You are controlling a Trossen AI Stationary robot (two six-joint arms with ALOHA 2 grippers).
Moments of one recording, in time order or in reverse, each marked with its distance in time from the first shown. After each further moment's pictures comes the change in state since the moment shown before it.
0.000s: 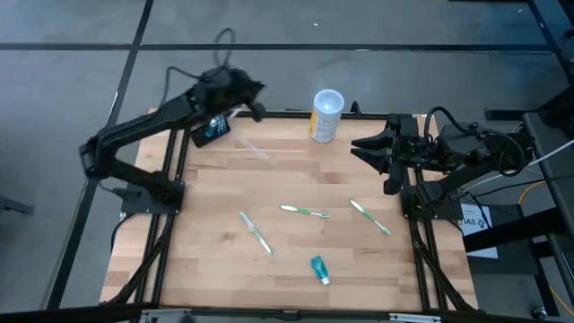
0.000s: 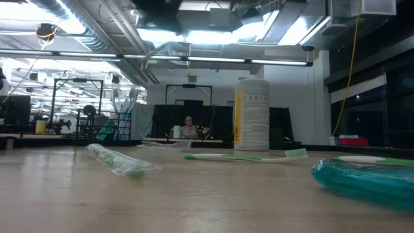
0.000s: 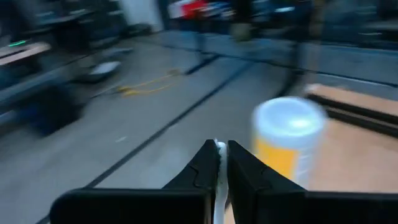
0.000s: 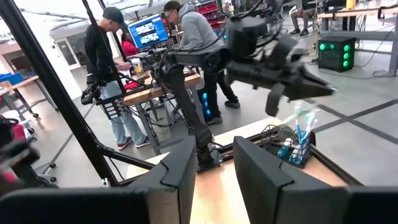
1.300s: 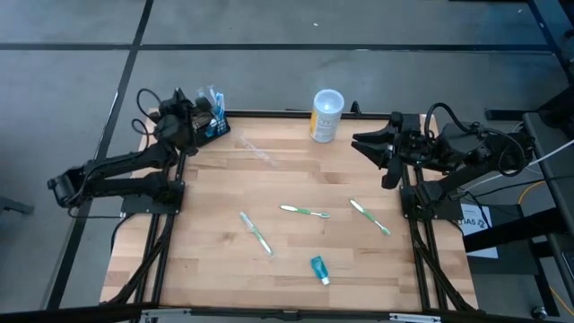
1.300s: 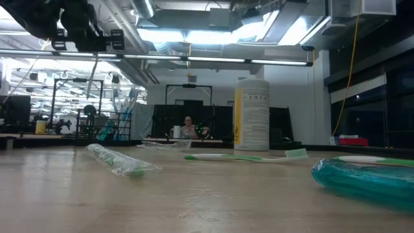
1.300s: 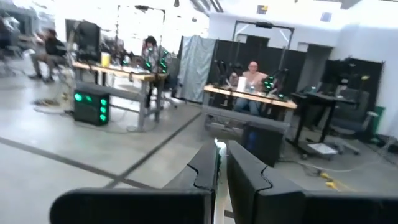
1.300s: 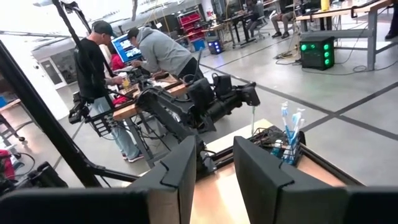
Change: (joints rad) left arm 0.111 -0.410 -0.864 1.012 -0.951 0.011; right arm 0.000 0.000 0.000 0.017 0.078 0.063
